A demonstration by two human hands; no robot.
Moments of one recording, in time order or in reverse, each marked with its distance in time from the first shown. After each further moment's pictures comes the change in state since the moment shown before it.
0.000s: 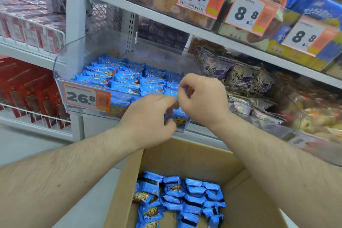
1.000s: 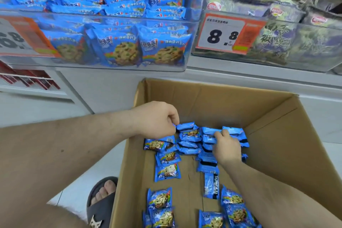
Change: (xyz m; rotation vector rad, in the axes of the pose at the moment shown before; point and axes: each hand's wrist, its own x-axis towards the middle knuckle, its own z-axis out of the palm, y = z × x) left_hand -0.037 -0.017 0.112 -0.127 -1.030 -0.501; right_hand -0.354 0.116 0.165 -0.303 -0.879 0.604
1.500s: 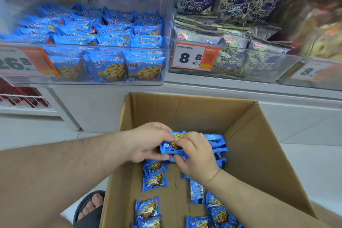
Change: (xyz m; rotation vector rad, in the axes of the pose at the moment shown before) left_hand -0.013 0.026 0.039 -0.989 -0.114 -0.311; right_hand -0.061 -0.053 -0.107 0.560 0.773 -0.640
